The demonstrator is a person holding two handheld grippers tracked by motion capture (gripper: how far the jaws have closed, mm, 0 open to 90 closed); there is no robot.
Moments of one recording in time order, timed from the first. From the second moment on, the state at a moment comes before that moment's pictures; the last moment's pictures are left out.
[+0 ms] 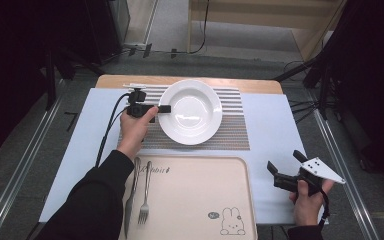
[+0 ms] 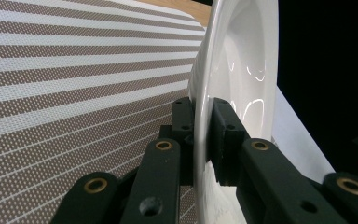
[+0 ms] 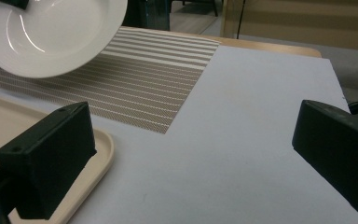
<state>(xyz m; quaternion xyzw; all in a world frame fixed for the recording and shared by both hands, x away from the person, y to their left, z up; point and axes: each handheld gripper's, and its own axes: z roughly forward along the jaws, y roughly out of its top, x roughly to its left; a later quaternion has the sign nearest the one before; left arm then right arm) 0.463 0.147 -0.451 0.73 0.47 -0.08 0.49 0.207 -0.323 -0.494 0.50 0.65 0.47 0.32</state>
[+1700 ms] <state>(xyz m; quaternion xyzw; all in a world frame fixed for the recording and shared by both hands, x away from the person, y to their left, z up) 0.401 0.178 -0.443 0.73 0.44 -0.11 0.50 0.205 -0.321 -0.492 0.50 0.65 0.47 0.33</state>
